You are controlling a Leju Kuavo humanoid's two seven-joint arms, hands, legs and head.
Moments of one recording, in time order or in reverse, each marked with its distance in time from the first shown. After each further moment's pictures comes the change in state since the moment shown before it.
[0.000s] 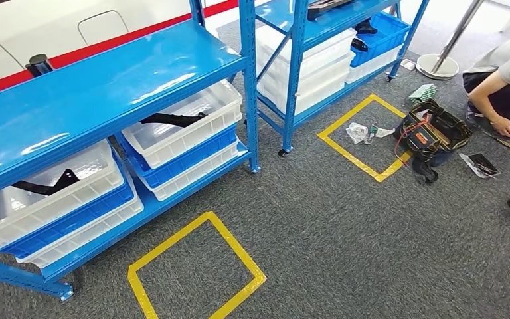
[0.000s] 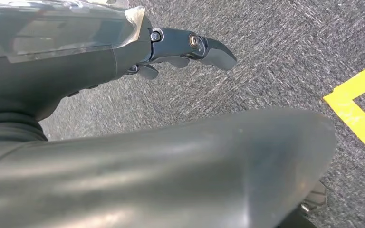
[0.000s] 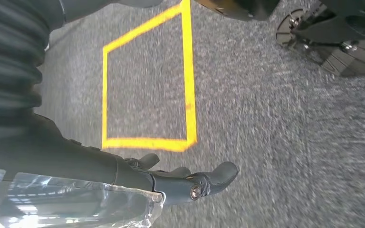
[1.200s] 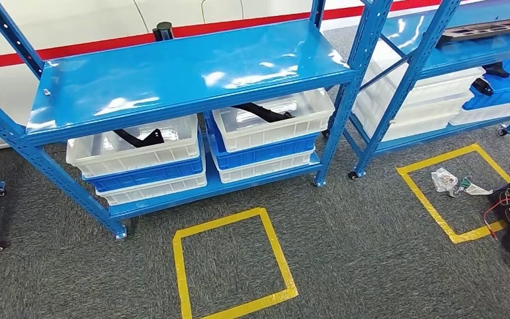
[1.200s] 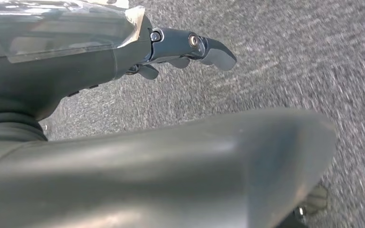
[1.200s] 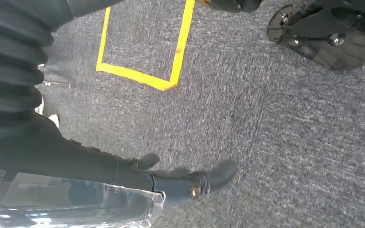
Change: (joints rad) left arm 0.006 -0.002 0.000 0.000 0.000 0.014 -0.007; right arm -0.007 -0.003 -0.003 -0.001 0.004 -0.015 -0.011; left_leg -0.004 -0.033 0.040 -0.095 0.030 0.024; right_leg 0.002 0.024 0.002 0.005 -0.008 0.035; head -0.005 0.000
